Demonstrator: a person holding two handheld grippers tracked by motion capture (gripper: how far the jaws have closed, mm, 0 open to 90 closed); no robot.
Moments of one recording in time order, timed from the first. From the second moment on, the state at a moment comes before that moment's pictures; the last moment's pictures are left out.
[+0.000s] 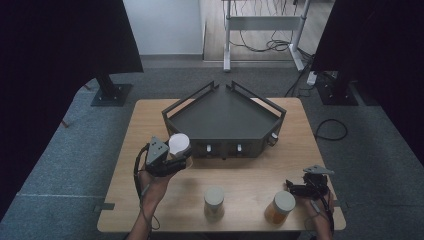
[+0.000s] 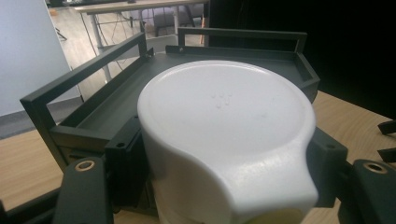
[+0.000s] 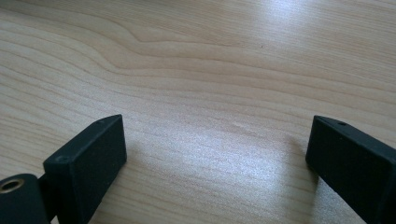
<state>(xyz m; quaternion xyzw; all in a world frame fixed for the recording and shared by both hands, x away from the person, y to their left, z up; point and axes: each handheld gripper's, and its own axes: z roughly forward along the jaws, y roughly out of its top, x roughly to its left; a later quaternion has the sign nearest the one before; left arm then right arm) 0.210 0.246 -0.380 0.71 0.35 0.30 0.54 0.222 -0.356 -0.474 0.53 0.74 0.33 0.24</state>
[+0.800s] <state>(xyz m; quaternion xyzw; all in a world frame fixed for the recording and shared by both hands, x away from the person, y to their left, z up) 0.229 0.242 -0.360 0.70 0.35 0.30 0.54 0.222 -0.356 -0.474 0.53 0.74 0.33 0.24</state>
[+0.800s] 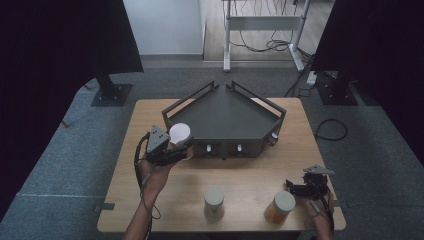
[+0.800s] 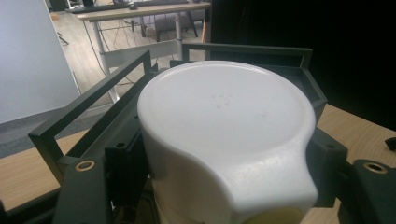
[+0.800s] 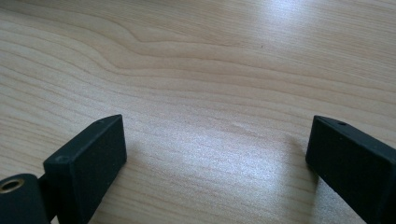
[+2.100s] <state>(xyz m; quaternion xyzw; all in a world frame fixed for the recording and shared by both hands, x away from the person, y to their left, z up) 0.260 0.229 -0.341 0.69 0.37 0.31 0.54 0.222 -0.356 -0.474 0.53 0.74 0.33 0.24</state>
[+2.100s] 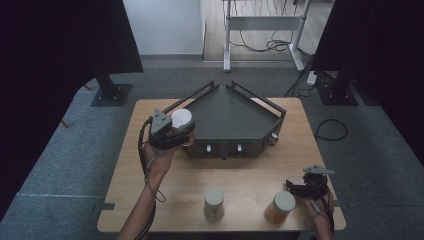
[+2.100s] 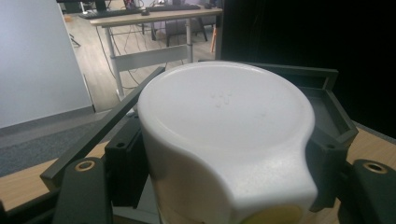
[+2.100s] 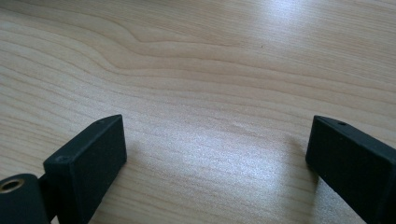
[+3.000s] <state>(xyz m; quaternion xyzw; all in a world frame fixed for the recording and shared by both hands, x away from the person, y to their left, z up) 0.291 0.213 -0.333 0.70 0.37 0.32 0.52 0.222 -0.356 -0.474 0.53 0.74 0.34 0.24</state>
